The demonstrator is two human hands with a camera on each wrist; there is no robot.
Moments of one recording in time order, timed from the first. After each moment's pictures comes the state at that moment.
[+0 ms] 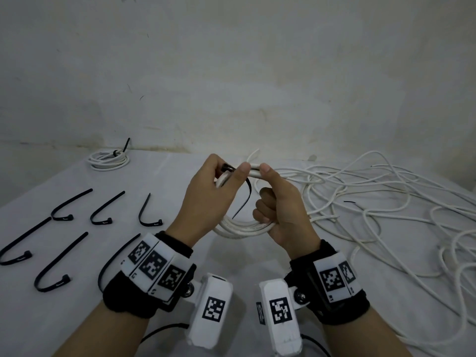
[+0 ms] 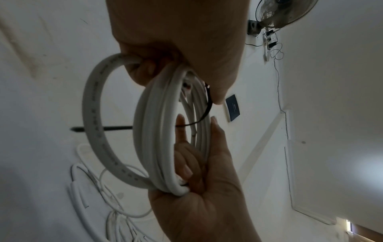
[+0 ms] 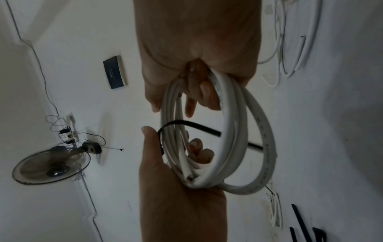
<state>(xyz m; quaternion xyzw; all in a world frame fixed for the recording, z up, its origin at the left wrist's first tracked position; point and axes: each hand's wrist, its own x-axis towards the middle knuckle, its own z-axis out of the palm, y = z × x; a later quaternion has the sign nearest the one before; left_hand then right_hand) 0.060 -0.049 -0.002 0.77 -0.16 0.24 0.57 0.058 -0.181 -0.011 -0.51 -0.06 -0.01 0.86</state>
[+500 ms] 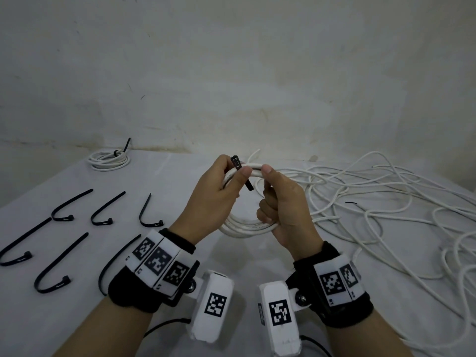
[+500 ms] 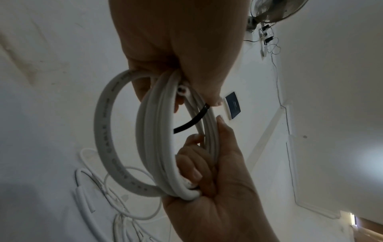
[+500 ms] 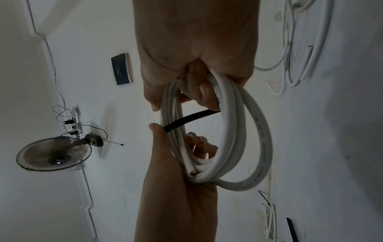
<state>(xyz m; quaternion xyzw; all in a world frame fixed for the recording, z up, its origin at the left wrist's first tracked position) 0.064 -0.050 -0.001 0.77 -0.21 0.18 0.57 0.059 -0.182 -0.009 -0.55 -0.07 -0.06 0.83</state>
